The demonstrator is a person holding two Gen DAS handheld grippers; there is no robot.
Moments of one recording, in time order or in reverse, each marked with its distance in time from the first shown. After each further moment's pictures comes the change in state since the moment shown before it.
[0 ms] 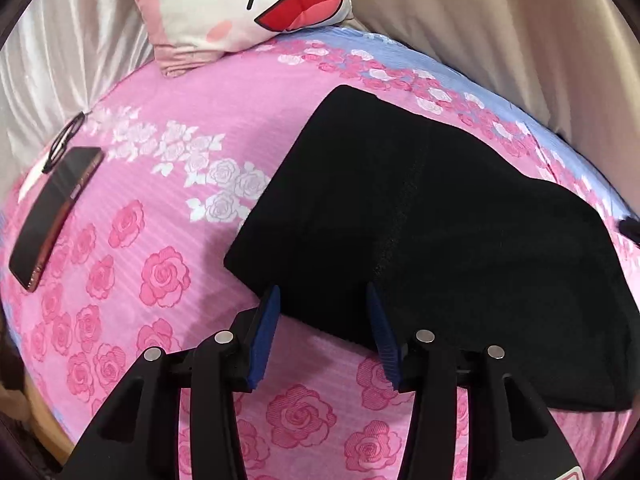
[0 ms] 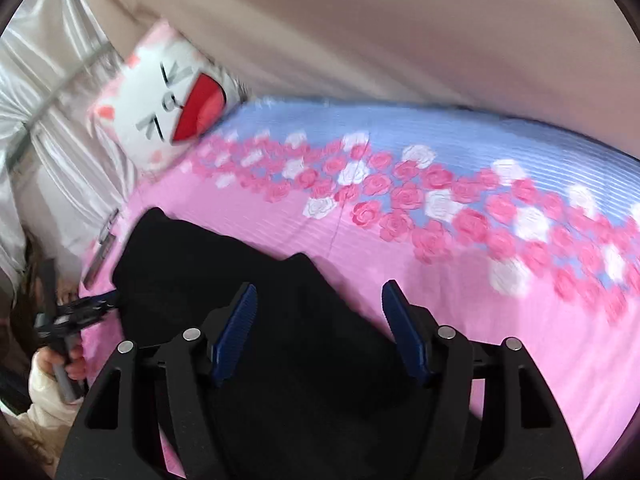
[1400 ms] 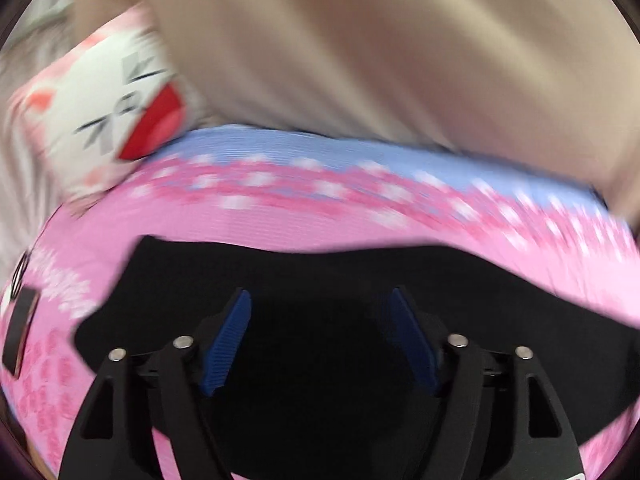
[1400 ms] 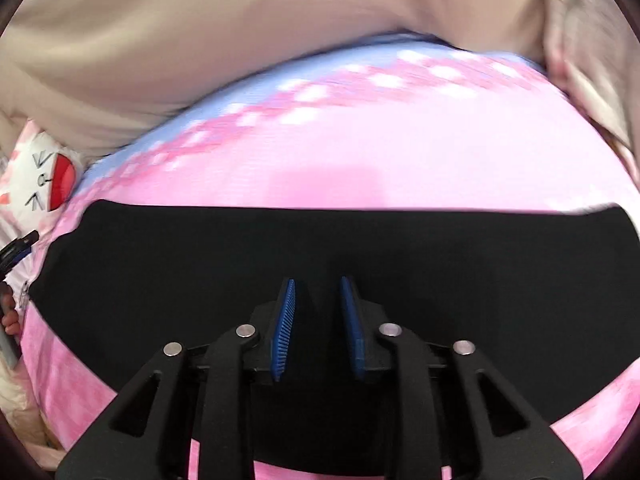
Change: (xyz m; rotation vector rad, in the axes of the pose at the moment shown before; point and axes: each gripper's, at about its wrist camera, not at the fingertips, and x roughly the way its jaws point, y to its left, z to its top) left arm -0.063 -0.190 -0.019 0.327 -0.240 -0.096; right arm -0.252 -0.159 -0.278 0.481 -0.255 -0.468
